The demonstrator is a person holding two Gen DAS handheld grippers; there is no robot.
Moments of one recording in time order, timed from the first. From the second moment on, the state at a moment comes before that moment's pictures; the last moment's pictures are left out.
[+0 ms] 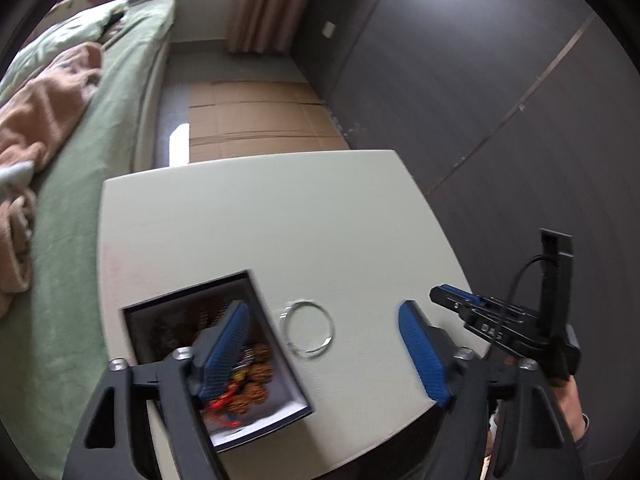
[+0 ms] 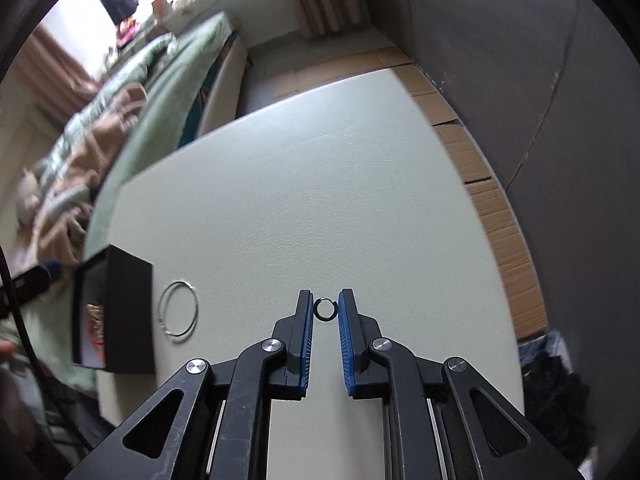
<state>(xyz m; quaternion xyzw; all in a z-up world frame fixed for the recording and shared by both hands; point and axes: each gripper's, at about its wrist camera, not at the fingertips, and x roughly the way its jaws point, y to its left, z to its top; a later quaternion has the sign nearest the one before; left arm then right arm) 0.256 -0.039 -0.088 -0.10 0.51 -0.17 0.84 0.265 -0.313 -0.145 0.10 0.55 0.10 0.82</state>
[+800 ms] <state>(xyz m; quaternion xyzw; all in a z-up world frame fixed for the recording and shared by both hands) 0.259 -0.126 -0.170 0.21 0.62 -0.17 0.74 0.221 -0.364 -0.132 0.21 0.50 0.12 0.84</state>
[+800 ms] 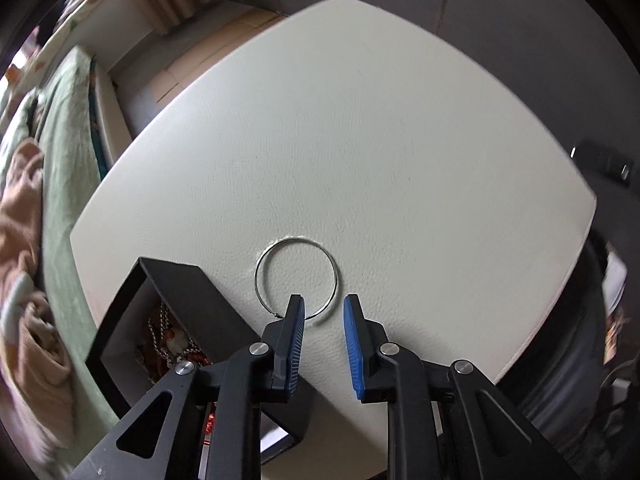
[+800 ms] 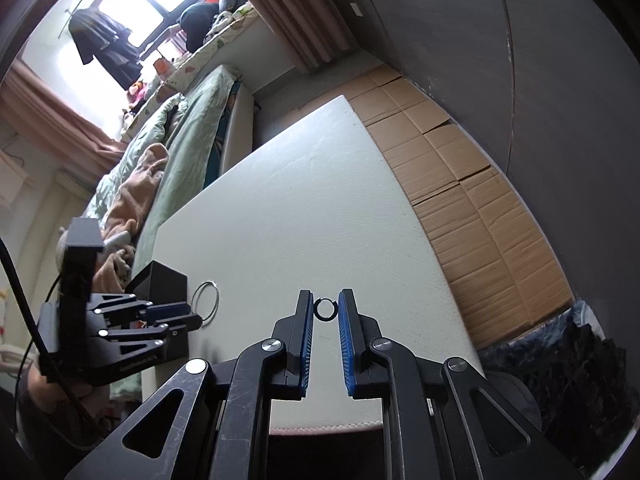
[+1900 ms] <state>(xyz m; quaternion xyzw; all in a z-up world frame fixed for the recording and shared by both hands) 0.288 -0.111 -0.182 0.20 0.64 -0.23 0.70 0.213 -0.378 -0.143 0.23 0.49 0.12 0.83</state>
